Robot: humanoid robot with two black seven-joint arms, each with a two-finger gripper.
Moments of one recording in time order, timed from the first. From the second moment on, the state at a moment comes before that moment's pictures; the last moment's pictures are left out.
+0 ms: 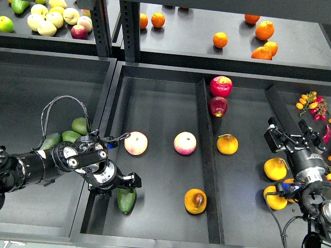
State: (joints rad) left arm -0.94 0.00 0.21 -0.60 0.53 -0.49 0.49; right arm 0.02 0.01 1.80 1.23 0.30 0.09 -0.36
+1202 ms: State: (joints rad) left arm -0.95 0.00 0.21 -0.59 0.29 -0.49 0.49; right arm 0.02 0.02 1.80 1.23 0.30 0.10 -0.36
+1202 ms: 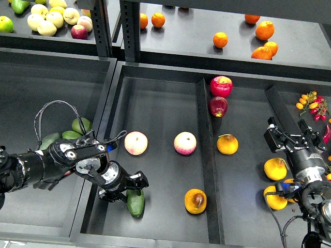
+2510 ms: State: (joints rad) left arm -1.11 0.13 0.22 -0.63 0.24 -0.49 0.49; right arm 0.03 0.01 1.80 1.22 0.30 0.09 -0.36
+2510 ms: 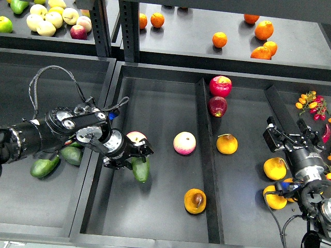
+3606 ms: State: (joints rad) left arm -1.14 0.52 0.26 -0.82 0.24 -0.49 0.49; right arm 0.03 0.01 1.80 1.21 0.29 0.09 -0.36
